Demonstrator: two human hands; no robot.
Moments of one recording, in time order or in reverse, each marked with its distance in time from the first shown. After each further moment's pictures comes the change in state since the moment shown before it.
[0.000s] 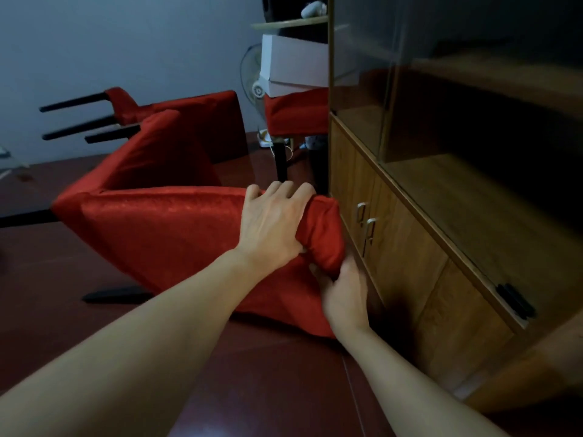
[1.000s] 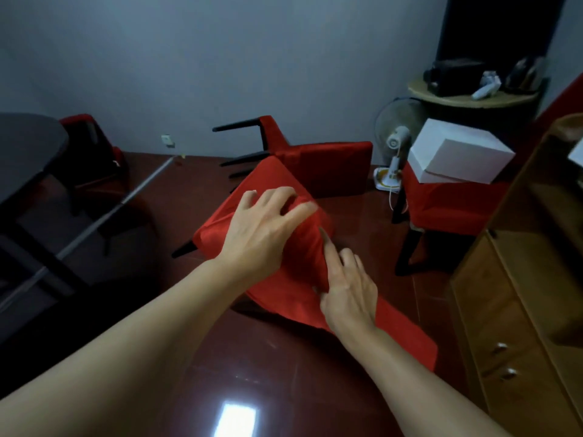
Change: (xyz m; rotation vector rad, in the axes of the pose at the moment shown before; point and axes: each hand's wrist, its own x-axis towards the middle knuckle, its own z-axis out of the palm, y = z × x) left_hand 0.032 -0.393 -0.341 0.160 0.047 -0.134; right_hand 0.048 -0.480 0.159 -0.486 -0.273 -0.566
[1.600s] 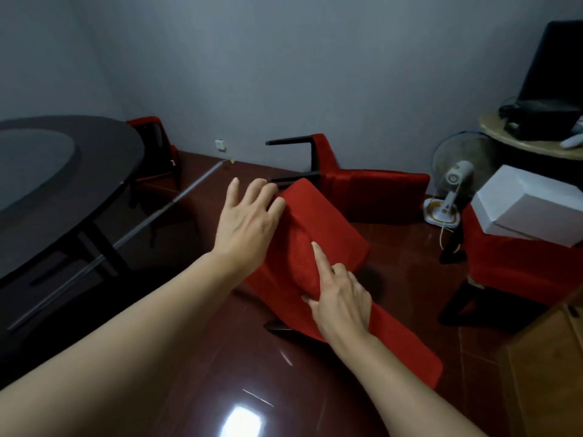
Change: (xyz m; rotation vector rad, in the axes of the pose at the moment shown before) left_hand 0.023 -0.151 -0.043 0.276 -0.184 -0.238; right_hand 0.098 -0.120 0.010 0.024 -0.271 -0.091
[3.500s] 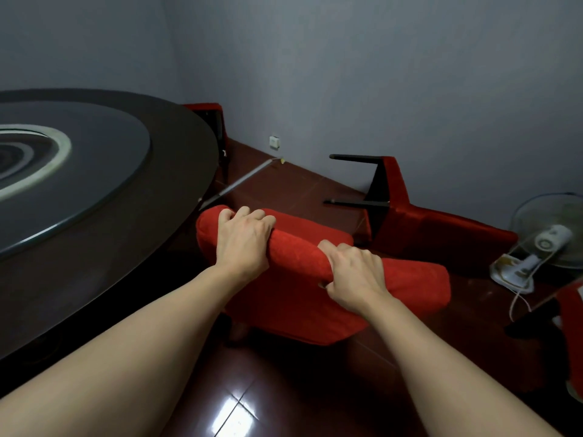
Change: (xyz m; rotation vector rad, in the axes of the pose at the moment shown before) left_hand 0.019 -0.285 0.103 -0.200 -0.253 -0.435; right_hand 0.234 -0.224 0.058 -0.235 -0.228 -0.407
